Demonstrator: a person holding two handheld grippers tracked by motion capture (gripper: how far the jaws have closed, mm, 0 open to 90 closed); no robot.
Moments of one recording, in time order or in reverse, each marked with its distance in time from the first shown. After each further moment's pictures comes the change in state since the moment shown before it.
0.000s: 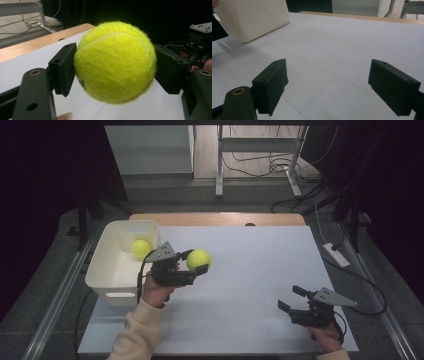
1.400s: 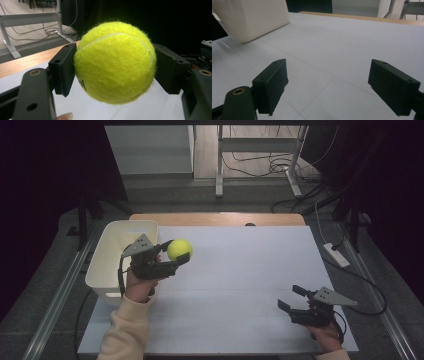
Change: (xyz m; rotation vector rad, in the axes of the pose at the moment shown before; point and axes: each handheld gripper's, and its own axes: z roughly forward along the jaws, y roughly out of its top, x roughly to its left) left arm 0.020 0.011 -0.039 -0.069 0.104 -0.021; right arm 0.000 0.001 0.000 0.003 0.000 -0.006
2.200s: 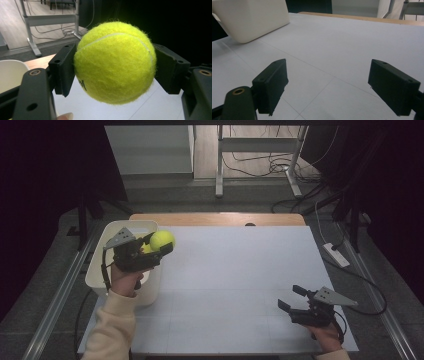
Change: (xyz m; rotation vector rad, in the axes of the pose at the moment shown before) left arm 0.027 0.009 -0.028 -0.023 0.112 -0.050; right arm 0.000 0.000 0.000 -0.003 -0.002 0.000
